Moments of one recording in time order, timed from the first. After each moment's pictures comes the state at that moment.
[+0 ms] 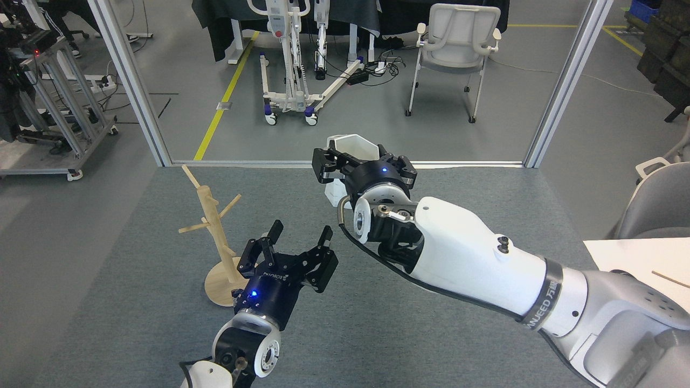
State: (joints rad) left arm -0.22 0.00 -0.33 -1.69 -1.24 0.06 -0.08; right arm -1.15 -0.20 1.20 -1.52 0.23 1.05 0.13
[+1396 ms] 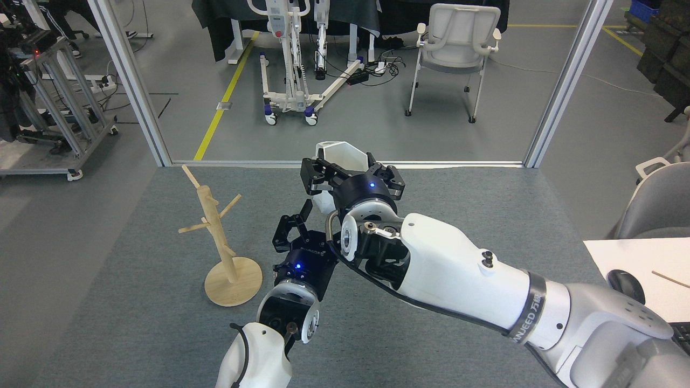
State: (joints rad) left arm -0.40 -0.09 -0.40 -1.43 -1.40 0.15 -0.05; right arm -1.10 -0.16 1.20 -1.52 0.23 1.05 0.04
